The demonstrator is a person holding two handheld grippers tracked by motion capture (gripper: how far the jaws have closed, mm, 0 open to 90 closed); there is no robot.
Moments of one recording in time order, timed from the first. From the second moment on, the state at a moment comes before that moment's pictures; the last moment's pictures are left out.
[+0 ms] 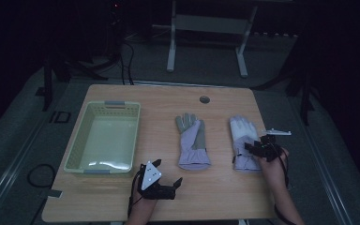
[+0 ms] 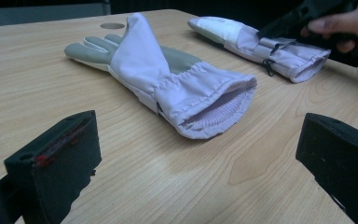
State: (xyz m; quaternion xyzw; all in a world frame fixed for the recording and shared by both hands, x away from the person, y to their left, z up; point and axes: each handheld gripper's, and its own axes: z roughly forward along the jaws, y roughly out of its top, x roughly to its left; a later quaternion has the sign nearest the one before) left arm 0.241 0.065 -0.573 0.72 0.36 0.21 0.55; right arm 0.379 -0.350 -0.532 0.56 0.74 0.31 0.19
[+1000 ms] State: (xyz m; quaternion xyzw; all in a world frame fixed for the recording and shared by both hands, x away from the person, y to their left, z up) left arm 0.241 0.065 -0.573 0.72 0.36 0.21 0.55; right arm 0.366 -0.345 -0.524 0.55 0.74 0.34 0.21
